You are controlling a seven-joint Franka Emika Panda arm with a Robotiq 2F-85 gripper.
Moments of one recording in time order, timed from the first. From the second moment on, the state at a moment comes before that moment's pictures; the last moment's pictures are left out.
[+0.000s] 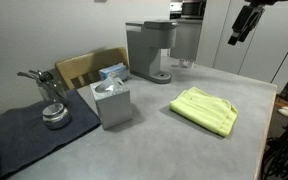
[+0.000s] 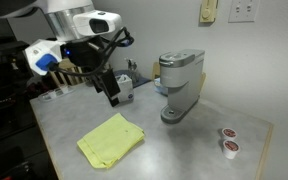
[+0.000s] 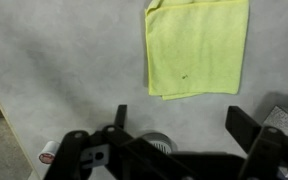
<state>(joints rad) -0.10 -0.33 -0.22 -2.60 0.02 2.46 -0.23</state>
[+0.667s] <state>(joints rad) -0.10 -0.19 -0.29 -2.53 0.07 2.46 -0.44</state>
